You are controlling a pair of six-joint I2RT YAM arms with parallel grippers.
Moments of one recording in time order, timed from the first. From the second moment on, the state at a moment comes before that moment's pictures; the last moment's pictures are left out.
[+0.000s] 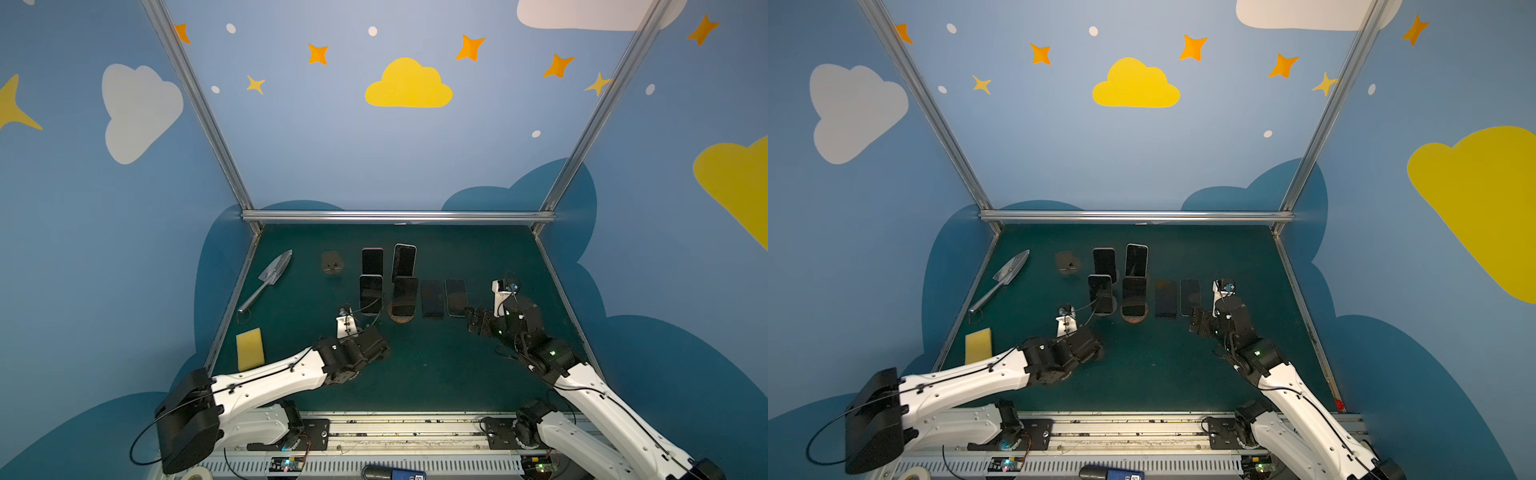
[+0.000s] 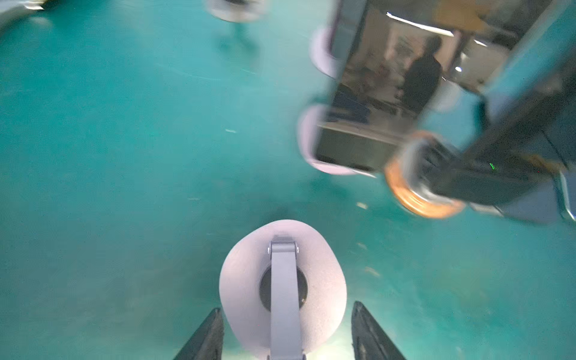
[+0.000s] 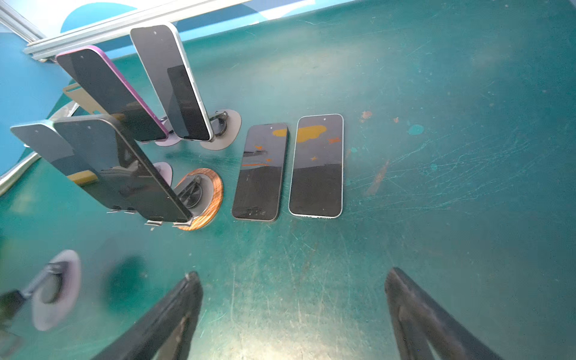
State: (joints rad) left arm -0.93 1.10 0.66 -0.70 -0.64 -1.10; right arm 0.51 0.80 0.62 -0.43 0.14 0.41
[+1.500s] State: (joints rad) left arm -0.02 2.00 1.54 -0.57 -0.24 -0.52; right arm 0.50 0.78 0.58 -0.36 0.12 0.41
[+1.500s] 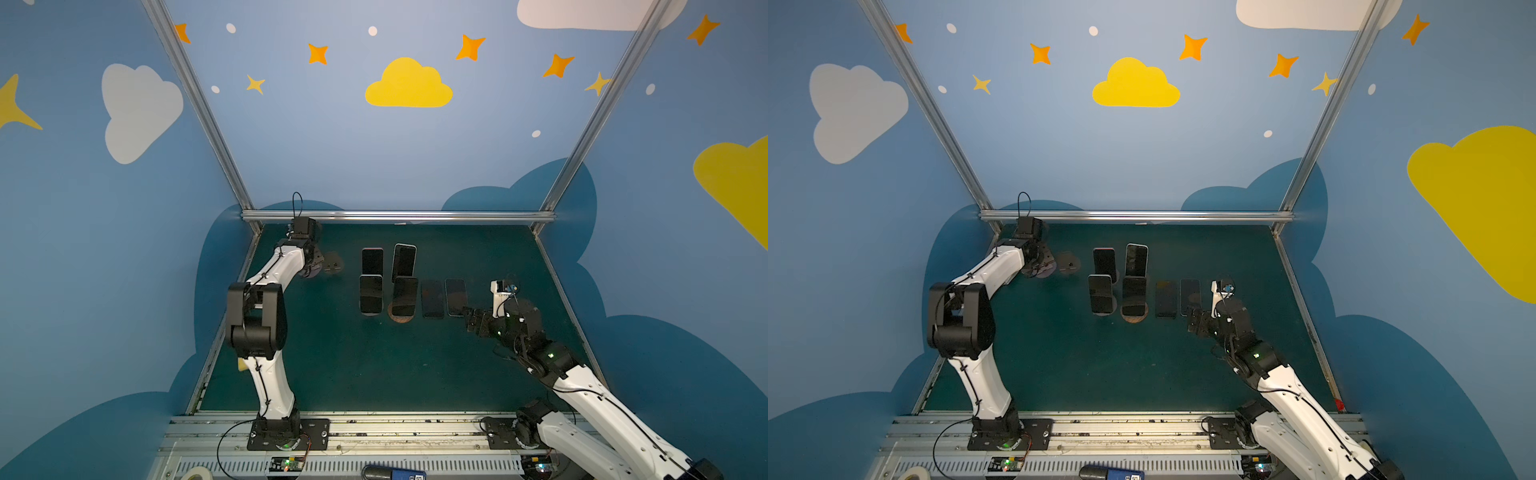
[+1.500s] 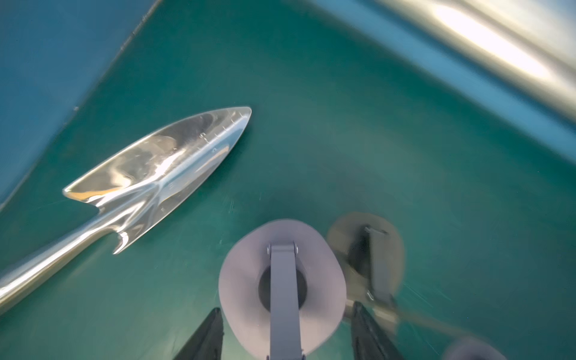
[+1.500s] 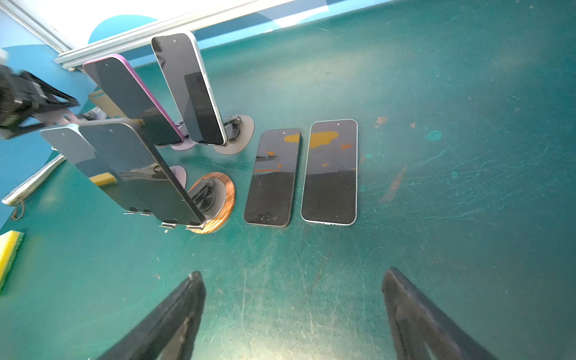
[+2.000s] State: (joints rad) left arm 0.00 2.08 1.57 -0.59 -0.26 -0.50; right arm 0.50 0.76 0.56 -0.36 0.13 0.41
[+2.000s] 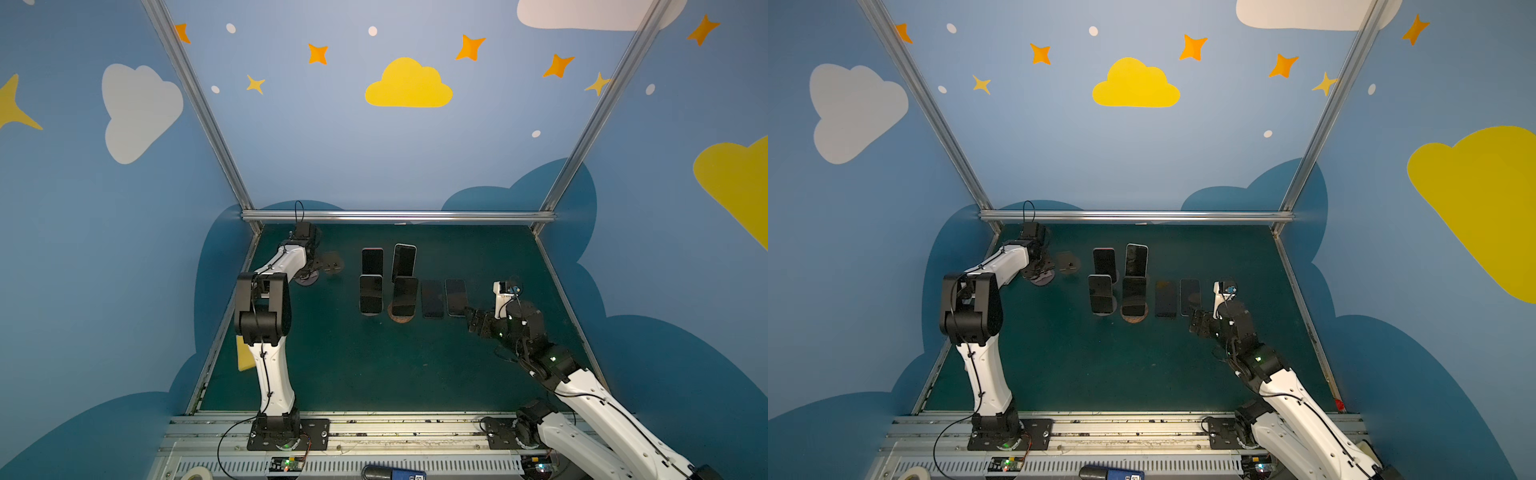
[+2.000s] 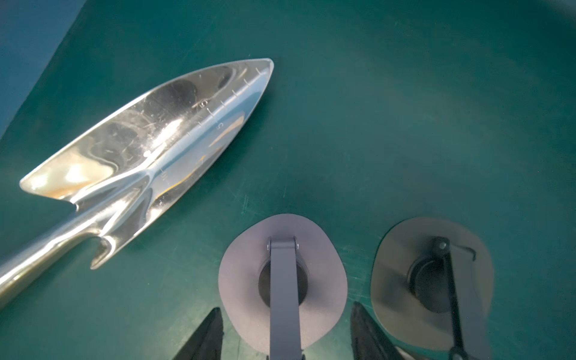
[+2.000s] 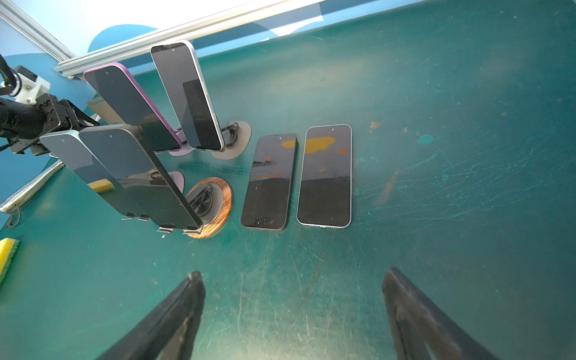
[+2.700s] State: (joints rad) left arm 0.01 1.36 1.29 -0.51 -0.14 -0.58; right arm 0.50 0.85 0.56 -0.36 0.11 0.45
